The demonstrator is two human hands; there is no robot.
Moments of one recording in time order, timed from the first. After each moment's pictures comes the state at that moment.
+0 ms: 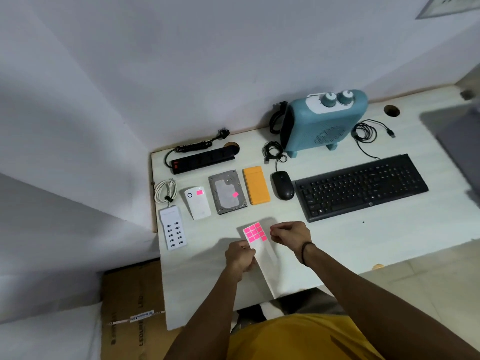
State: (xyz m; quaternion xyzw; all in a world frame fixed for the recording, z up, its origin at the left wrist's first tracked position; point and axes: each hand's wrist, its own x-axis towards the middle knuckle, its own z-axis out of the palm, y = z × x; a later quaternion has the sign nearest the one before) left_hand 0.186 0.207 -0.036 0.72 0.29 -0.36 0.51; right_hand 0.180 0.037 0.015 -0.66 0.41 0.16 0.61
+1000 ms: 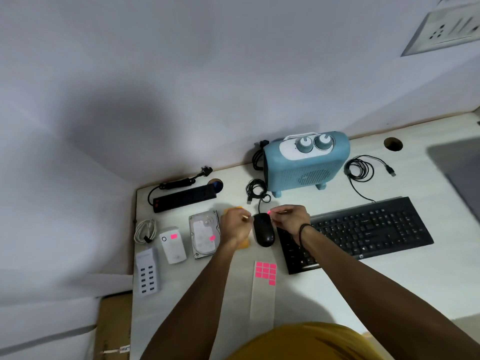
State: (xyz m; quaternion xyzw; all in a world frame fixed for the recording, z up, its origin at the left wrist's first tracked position) left_hand 0.360 0.071 0.023 0.90 0.09 -0.18 0.39; right_hand 0.334 -0.101 0.027 -0.64 0.37 0.14 0.66
